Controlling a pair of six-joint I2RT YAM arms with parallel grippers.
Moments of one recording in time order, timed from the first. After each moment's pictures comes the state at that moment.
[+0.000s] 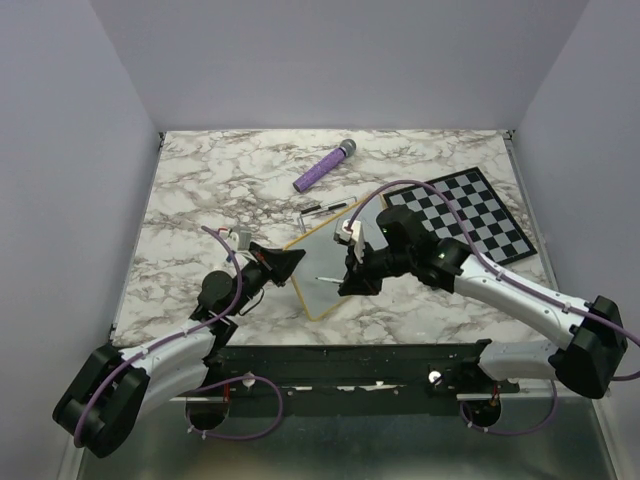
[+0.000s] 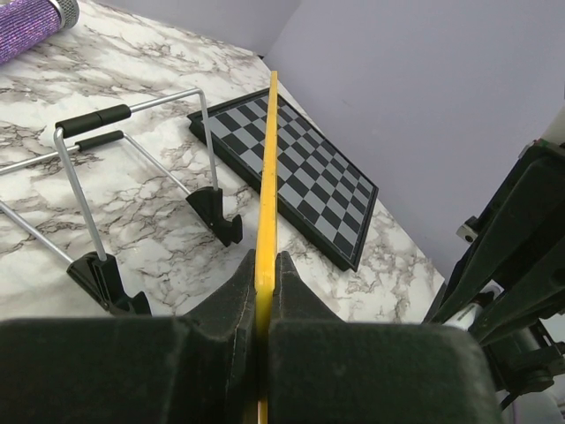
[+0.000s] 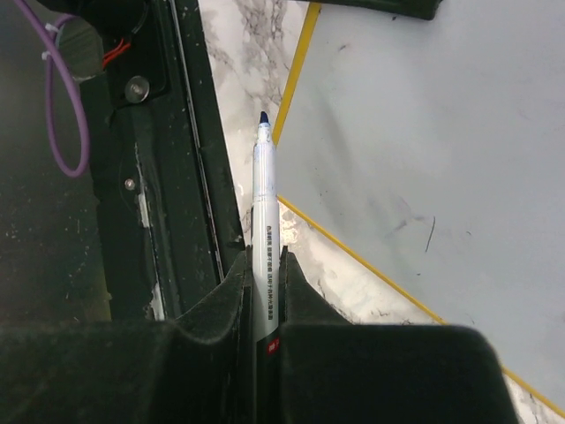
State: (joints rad) left arm -0.56 0.95 0.12 0.99 0.17 -0.67; right arm 0.83 1.23 0.96 -0.41 -0.57 -0.14
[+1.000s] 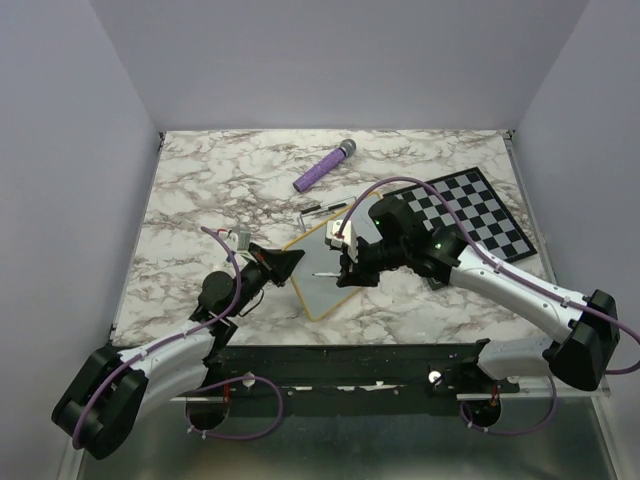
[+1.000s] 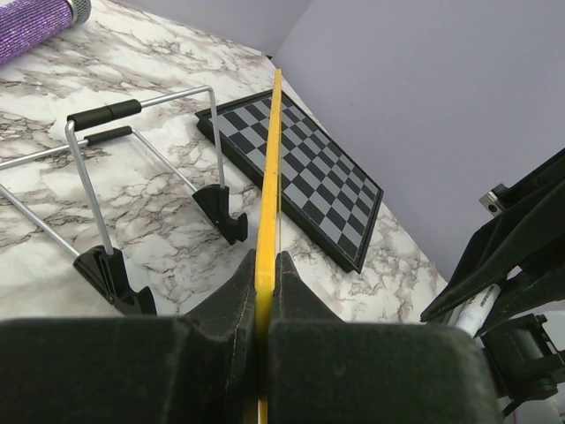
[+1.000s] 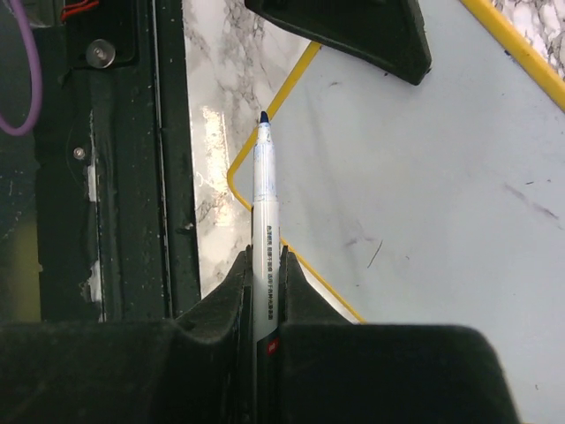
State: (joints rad) left arm -0.57 0.94 0.11 0.97 0.14 -0.68; right arm 0.86 1.30 1.09 -0.54 -0.53 -0.40
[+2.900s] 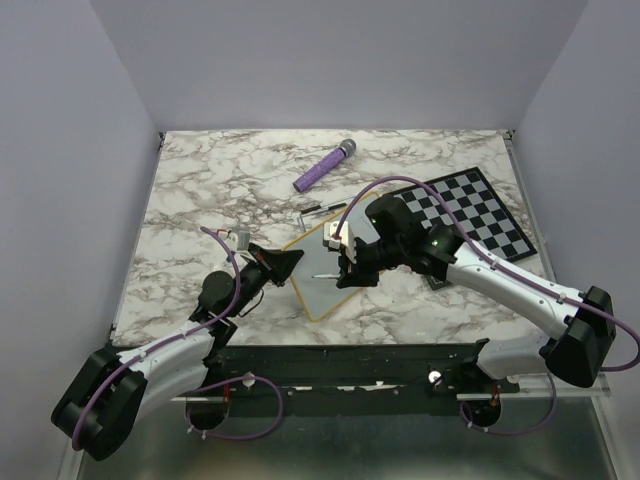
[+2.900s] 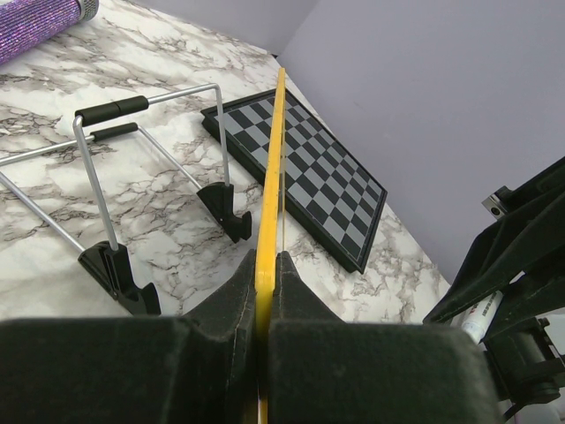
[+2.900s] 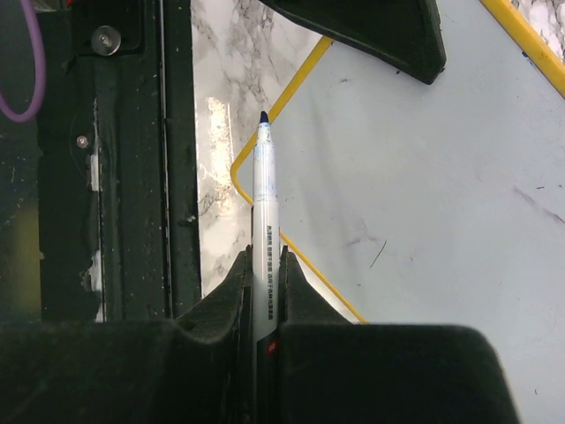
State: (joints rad) left arm -0.57 0.92 0.11 0.94 0.13 -0.68; right arm 0.86 1.32 1.13 -0.58 -0.54 -0.44
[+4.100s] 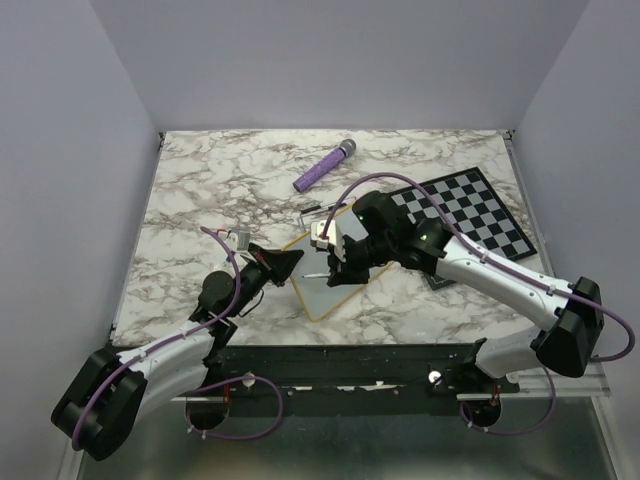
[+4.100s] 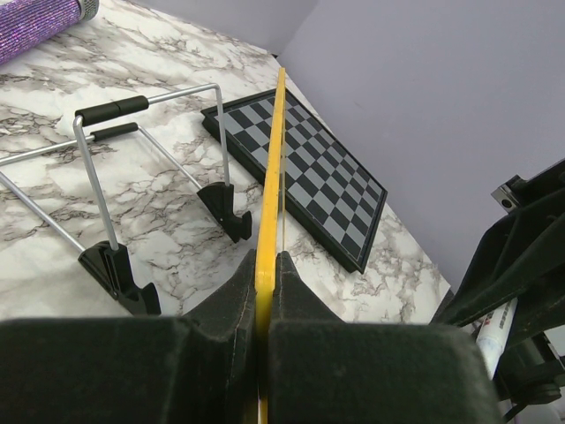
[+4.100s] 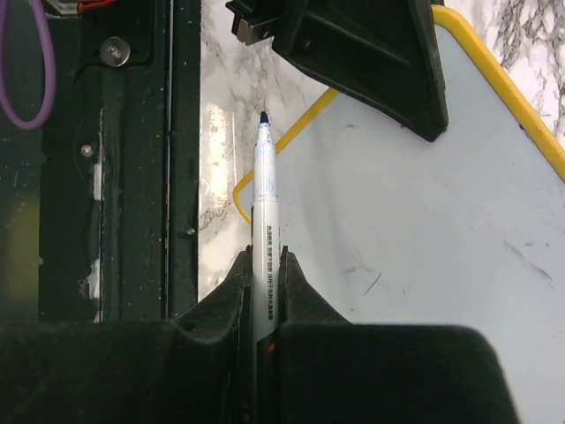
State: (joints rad) left arm -0.57 0.92 0.11 0.94 0.13 -0.68; right arm 0.90 1.38 1.22 -0.61 -0.54 -0.46
